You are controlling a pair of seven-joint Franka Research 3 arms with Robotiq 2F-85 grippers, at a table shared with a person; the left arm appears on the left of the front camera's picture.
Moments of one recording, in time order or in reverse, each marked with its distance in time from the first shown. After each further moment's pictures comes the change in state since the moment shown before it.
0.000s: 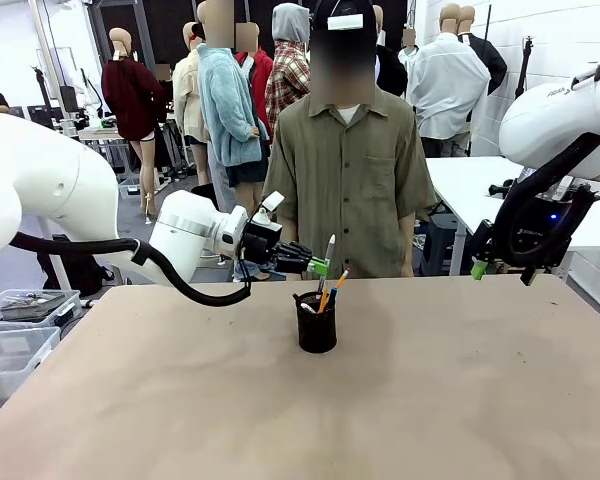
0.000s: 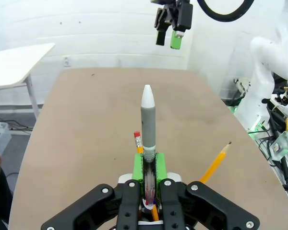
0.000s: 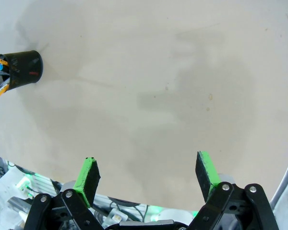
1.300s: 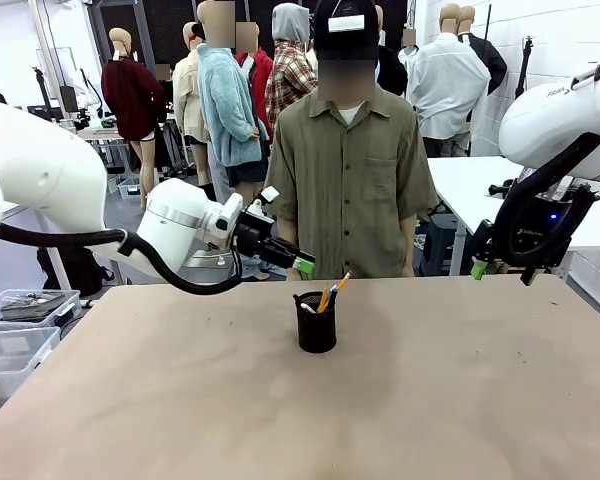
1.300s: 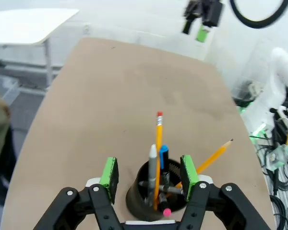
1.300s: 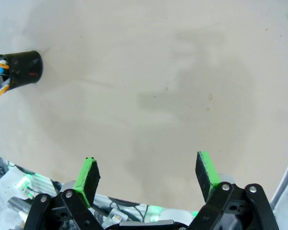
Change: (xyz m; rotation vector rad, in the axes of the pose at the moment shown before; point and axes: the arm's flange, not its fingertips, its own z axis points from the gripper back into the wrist) left arm 0.024 -0.013 0.038 0.147 0.131 0.181; right arm 0.000 0.000 0.000 0.000 0.000 0.000
